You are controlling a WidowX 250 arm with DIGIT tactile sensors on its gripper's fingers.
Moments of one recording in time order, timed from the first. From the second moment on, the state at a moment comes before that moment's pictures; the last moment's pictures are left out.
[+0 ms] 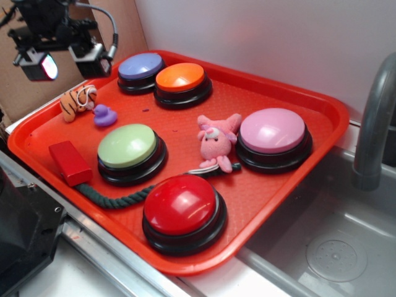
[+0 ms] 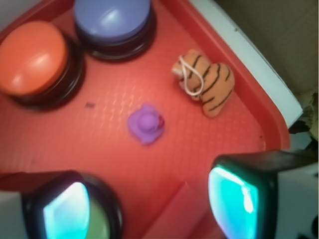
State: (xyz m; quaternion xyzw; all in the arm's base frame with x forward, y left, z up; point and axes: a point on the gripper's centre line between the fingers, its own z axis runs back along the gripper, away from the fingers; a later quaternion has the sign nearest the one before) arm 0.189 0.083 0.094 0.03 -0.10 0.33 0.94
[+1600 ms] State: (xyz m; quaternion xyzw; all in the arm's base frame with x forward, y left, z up) arm 0.207 0.100 0.028 0.01 -0.09 0.39 0.92
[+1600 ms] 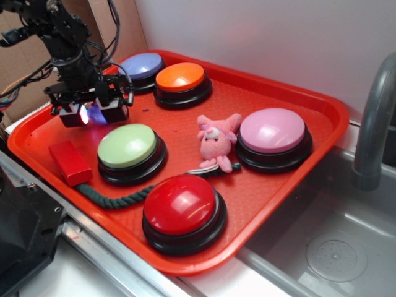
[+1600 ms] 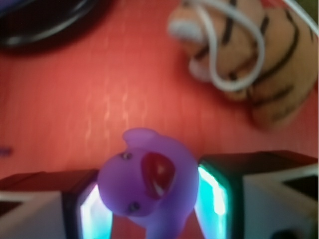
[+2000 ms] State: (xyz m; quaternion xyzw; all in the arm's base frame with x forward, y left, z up) arm 0.215 0.084 0.098 -0.03 -0.08 0.31 0.95
